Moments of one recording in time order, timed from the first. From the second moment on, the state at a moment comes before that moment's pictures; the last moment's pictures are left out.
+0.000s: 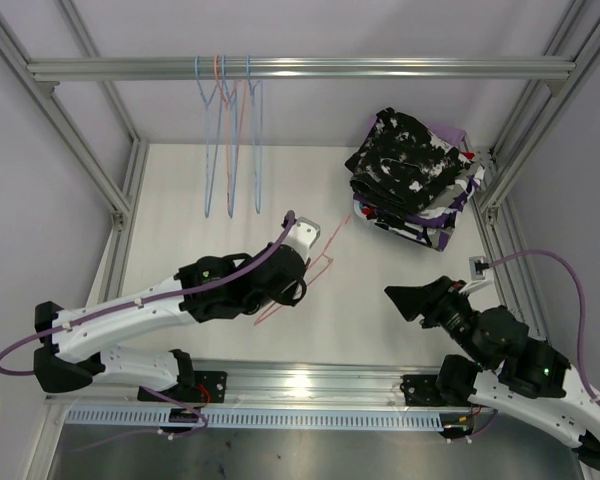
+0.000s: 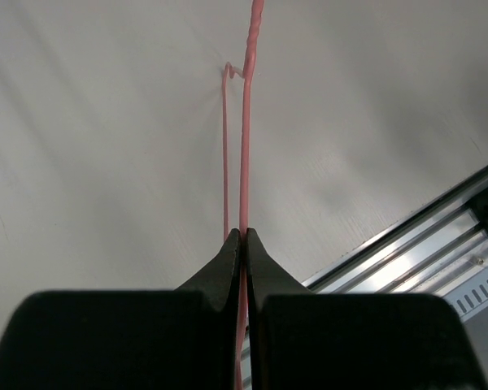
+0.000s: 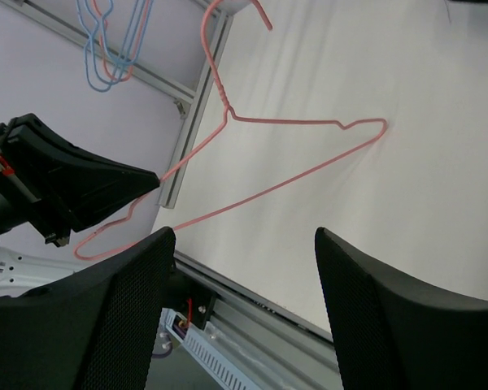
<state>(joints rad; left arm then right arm) -1.23 1.20 1.28 -0.85 -0.49 -0.46 1.10 0.19 0.64 -0.58 0.48 0.92</state>
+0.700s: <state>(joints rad) -1.23 1.18 1.22 -0.86 -0.49 -0.46 0.84 0.77 0.37 0.24 0.15 1.09</state>
